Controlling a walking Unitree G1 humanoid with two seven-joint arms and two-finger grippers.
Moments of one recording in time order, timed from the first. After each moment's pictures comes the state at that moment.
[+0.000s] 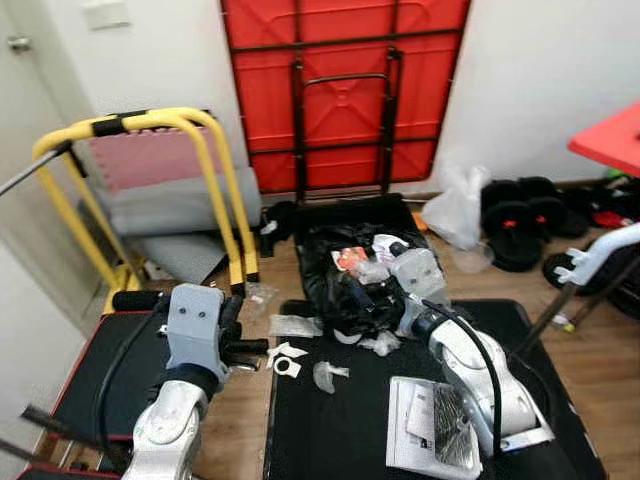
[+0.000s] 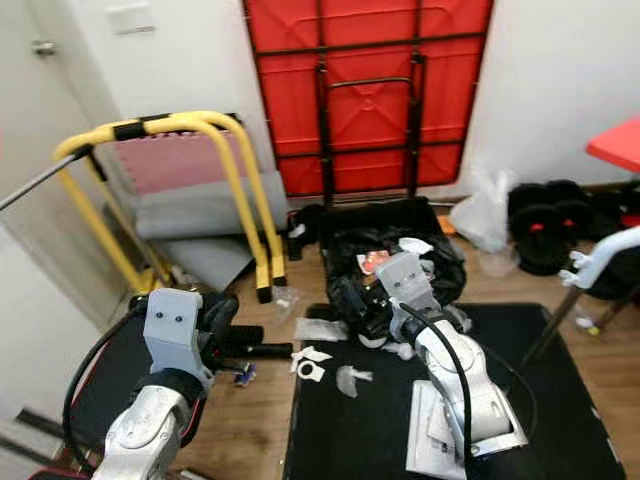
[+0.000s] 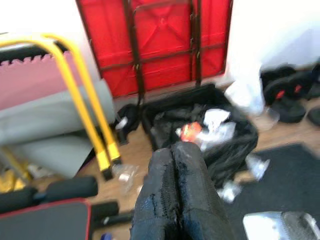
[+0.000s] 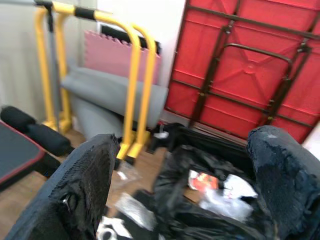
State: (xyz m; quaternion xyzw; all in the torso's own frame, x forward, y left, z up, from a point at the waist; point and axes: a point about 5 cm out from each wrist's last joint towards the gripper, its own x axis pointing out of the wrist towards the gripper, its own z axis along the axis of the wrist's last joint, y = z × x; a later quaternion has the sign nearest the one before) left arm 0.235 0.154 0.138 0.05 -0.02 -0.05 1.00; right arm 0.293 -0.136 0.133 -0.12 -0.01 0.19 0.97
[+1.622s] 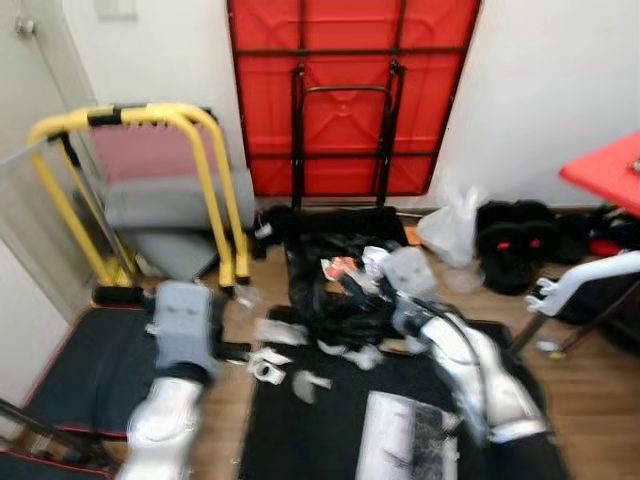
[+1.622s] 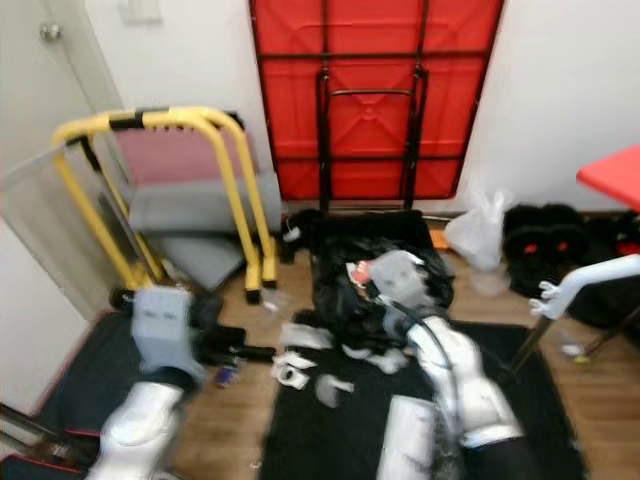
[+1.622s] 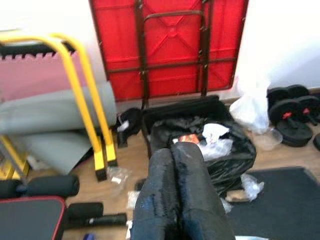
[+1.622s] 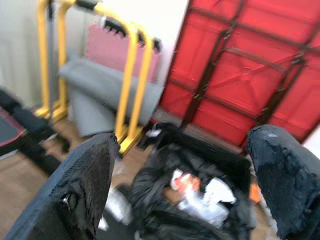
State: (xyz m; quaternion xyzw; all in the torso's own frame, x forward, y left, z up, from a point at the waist) left arm 0.238 0.152 0.128 0.03 -0.01 -0.04 1.00; right arm 0.301 -0.141 0.131 -0.14 0.00 0.18 0.97
